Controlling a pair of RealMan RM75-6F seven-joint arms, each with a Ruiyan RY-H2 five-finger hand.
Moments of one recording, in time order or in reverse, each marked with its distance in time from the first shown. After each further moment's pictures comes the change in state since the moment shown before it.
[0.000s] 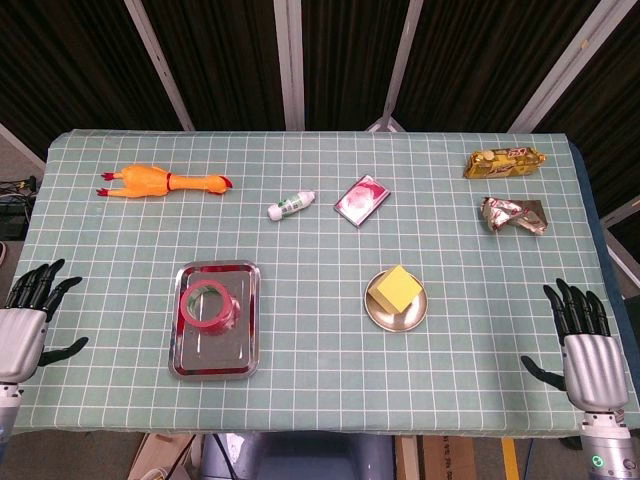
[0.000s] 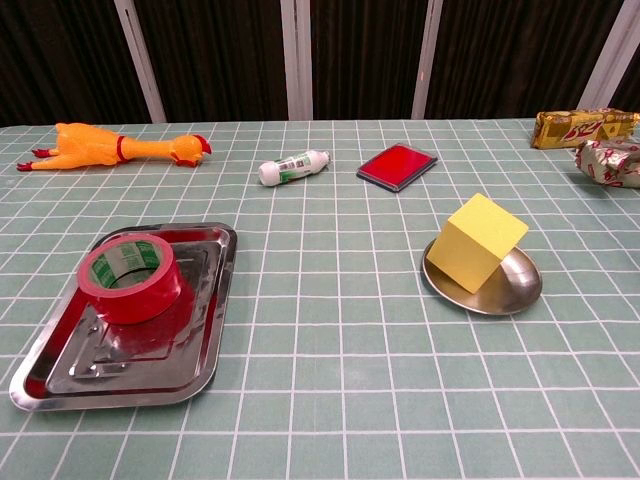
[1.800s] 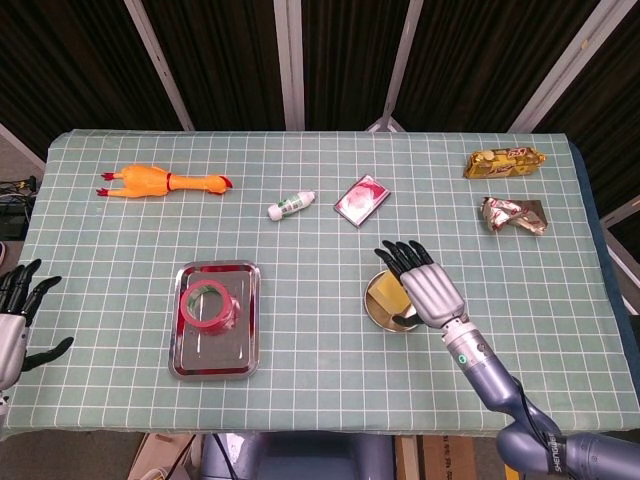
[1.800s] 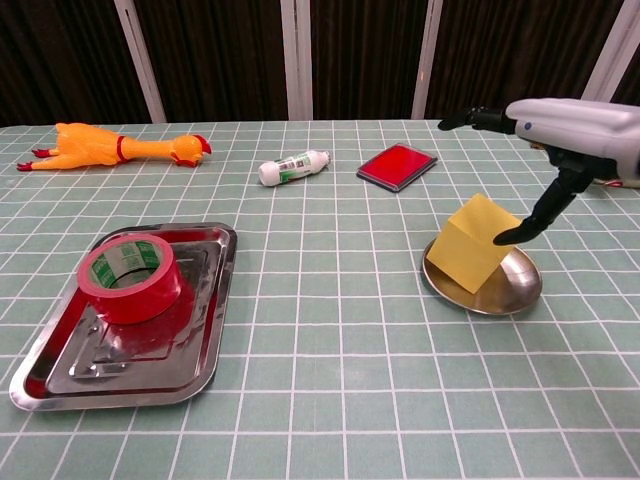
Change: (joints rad) left arm 0.045 0.005 -0.017 -0.013 -0.006 0.079 0.018; right arm 0.539 -0.177 0.151 -0.001 0.299 -0.611 -0.180
